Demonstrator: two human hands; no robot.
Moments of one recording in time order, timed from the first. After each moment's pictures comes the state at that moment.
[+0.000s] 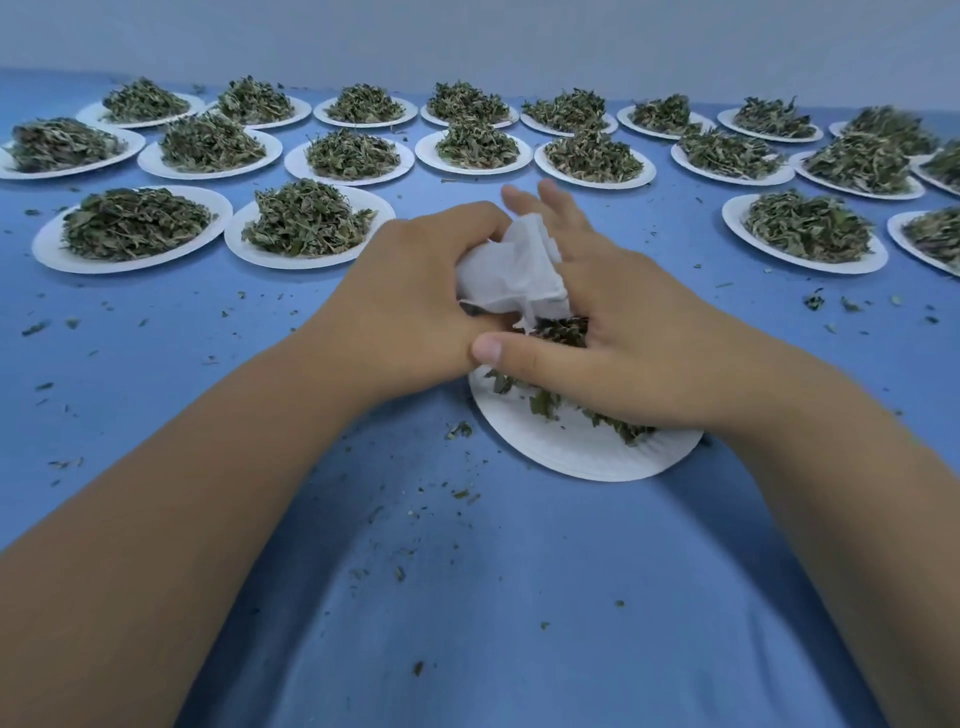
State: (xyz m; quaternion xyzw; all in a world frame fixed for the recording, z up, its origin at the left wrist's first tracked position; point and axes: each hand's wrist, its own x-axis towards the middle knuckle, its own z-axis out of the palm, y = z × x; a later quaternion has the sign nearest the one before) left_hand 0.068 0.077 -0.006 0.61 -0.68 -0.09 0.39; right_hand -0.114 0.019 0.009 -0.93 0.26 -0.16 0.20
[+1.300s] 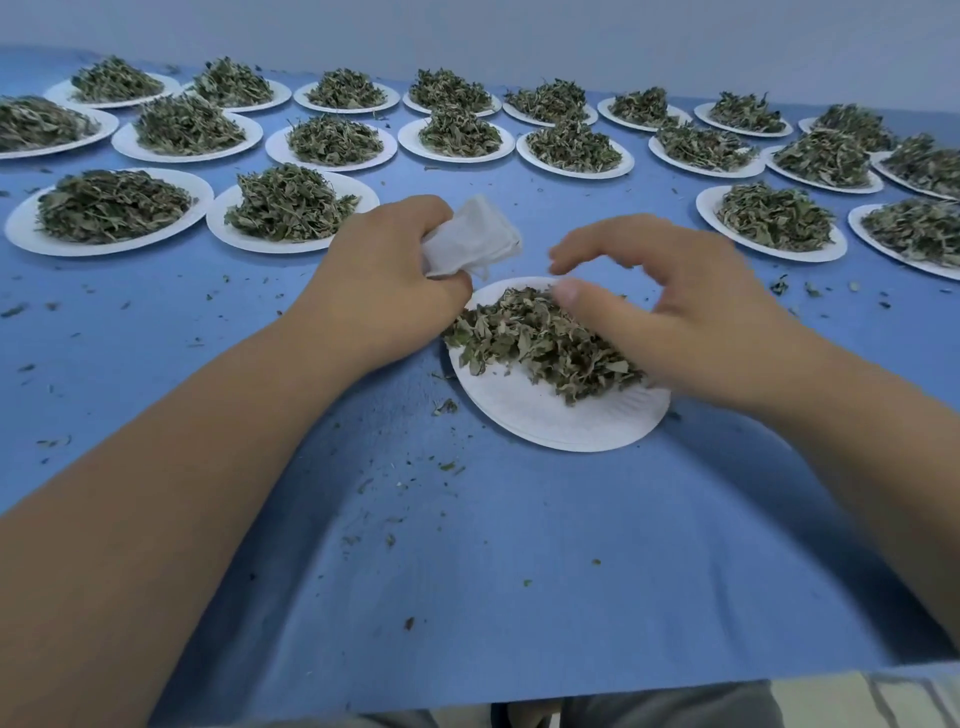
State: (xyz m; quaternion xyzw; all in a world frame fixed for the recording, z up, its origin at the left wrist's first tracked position) left_hand 0.078 0.067 -0.017 0.70 -0.63 -0.04 0.34; right_hand -0.155 0.012 0.001 -0.89 0.32 -0.27 0.20
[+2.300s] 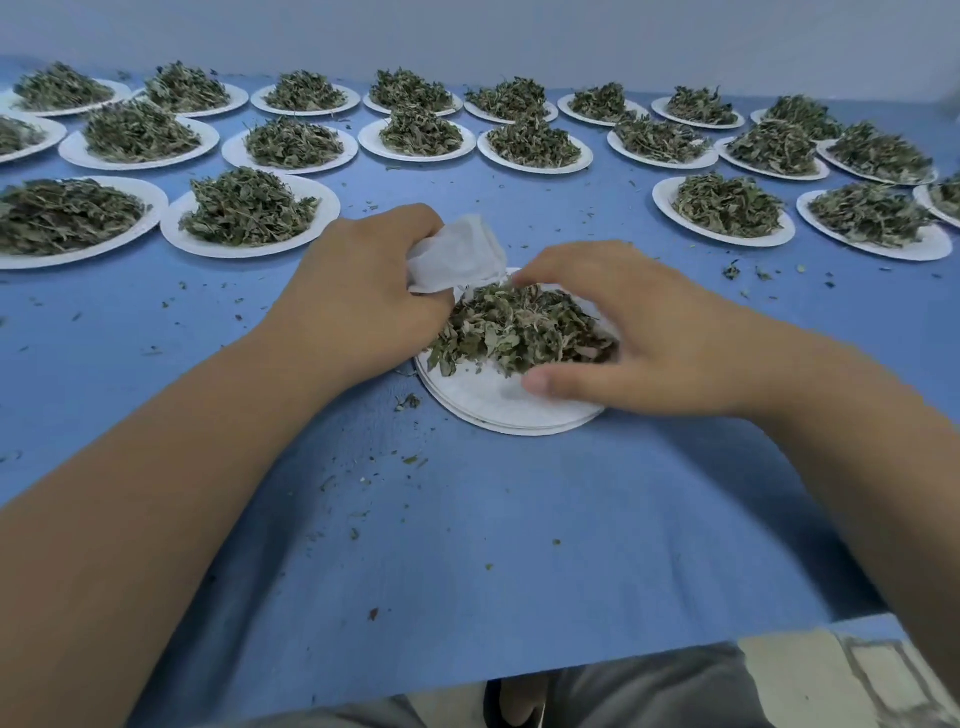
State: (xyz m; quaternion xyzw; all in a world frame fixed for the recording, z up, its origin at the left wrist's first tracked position) left_hand 0.066 0.071 -0.021 0.66 -0.67 -0.02 0.34; right_hand -0.180 0.011 -0.001 -0.94 0.29 -0.09 0.13
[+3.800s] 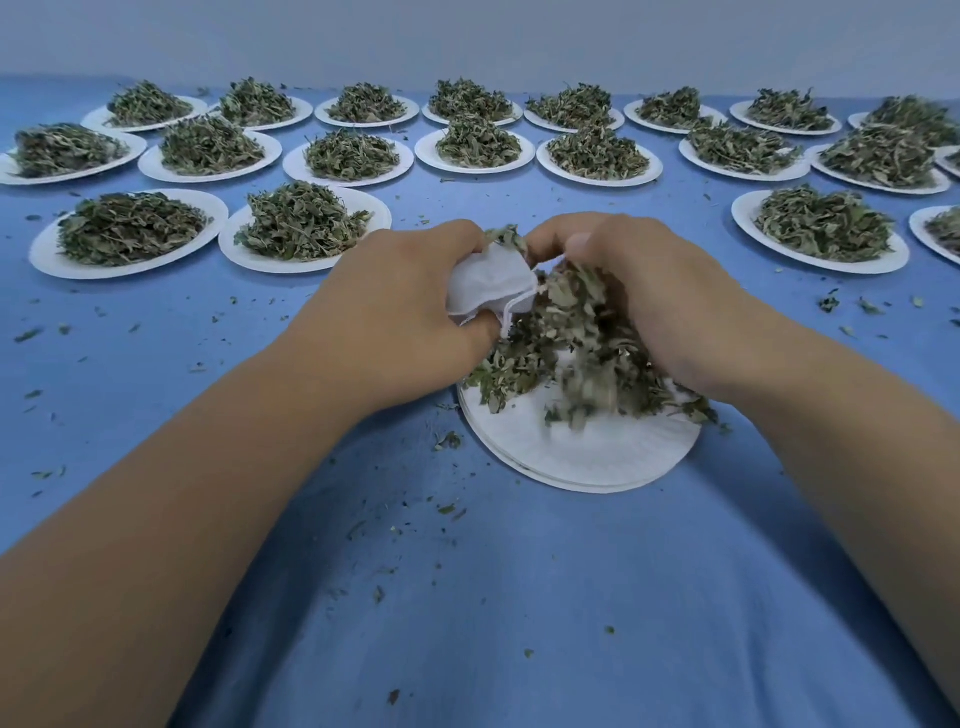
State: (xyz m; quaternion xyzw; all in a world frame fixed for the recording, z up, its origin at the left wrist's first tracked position) left_hand 0.075 0.067 -0.017 0.67 -0.68 0.02 0.29; right_hand -0.117 -0.013 0.005 -0.86 0.31 -0.13 0.37
